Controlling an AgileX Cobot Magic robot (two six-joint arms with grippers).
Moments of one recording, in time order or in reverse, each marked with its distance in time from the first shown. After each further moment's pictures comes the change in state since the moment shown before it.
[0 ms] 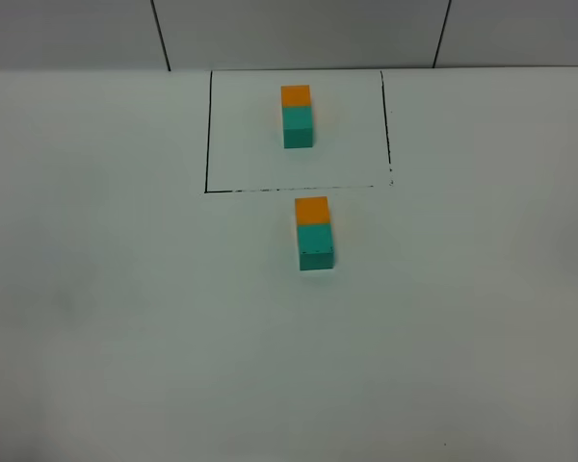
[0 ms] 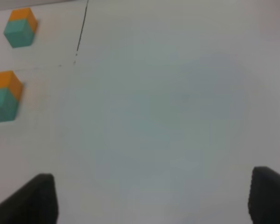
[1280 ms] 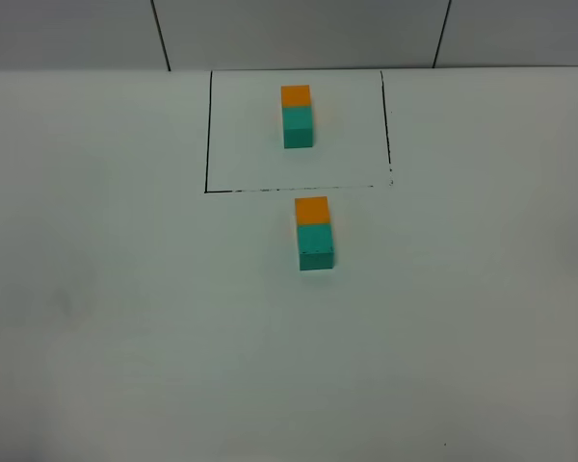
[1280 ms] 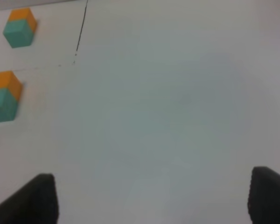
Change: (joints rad) left arm 0.000 0.000 0.000 0.000 0.001 0.000; right arm -0.001 0.000 0.000 0.000 0.000 0.000
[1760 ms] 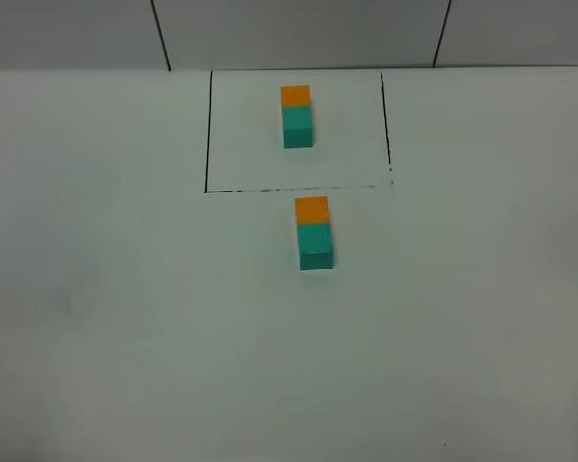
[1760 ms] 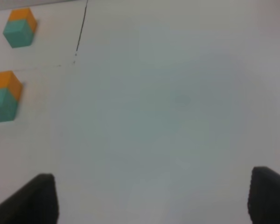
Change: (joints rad) left arm 0.000 0.000 0.000 0.000 0.000 0.000; right arm 0.000 0.000 0.000 0.000 0.000 0.000
